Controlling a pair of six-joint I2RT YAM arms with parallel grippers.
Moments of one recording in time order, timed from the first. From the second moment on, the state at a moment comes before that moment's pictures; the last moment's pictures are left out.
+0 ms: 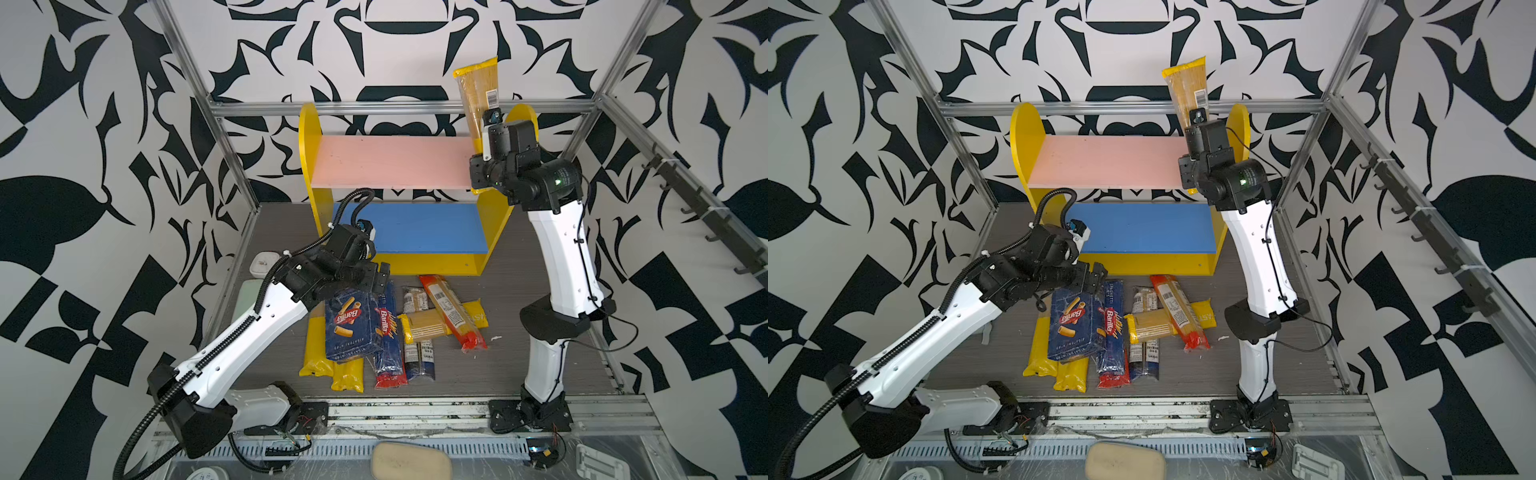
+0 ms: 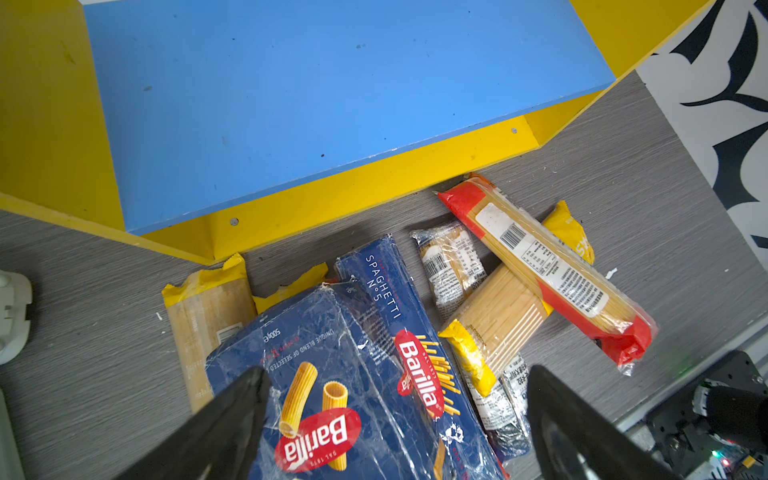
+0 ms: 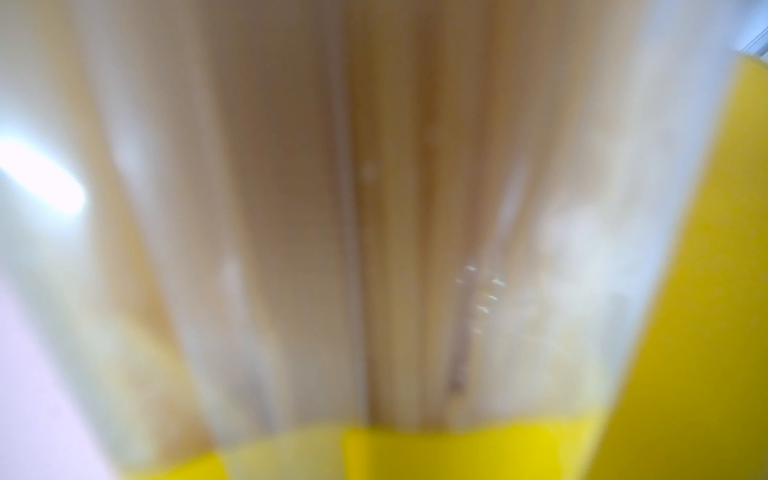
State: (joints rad) left arm -0.74 1.26 1.34 -0.90 -0.09 -0.31; right arm 0.45 1.96 2.78 -1.31 0.43 0.06
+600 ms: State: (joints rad) left arm -0.74 1.25 1.37 -0.93 -0.13 -0.31; right arm 0.37 2.03 2.78 -1.24 0.35 0.13
